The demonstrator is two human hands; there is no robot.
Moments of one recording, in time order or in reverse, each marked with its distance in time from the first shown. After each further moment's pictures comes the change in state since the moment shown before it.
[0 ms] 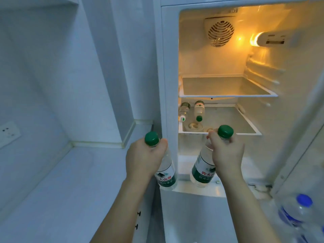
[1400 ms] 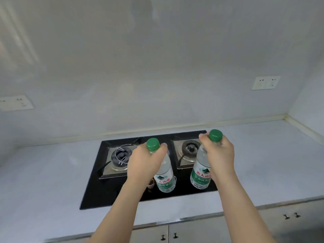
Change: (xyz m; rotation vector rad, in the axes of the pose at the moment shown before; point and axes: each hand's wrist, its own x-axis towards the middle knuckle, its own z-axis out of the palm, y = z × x) left_hand -0.481 -0.064 -0.386 0.368 0.954 -0.745; right_hand -0.524 -0.120 0.049 0.242 -1.399 0.381
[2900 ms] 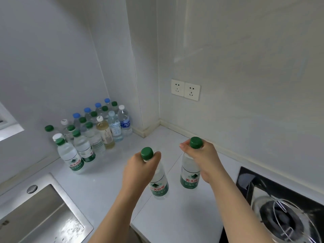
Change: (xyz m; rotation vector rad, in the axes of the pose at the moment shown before) left_hand 0.092 -0.347 -0.435 0.073 0.600 -0.548; right_hand -0.206 0.101 0.592 -0.222 -1.099 0.175
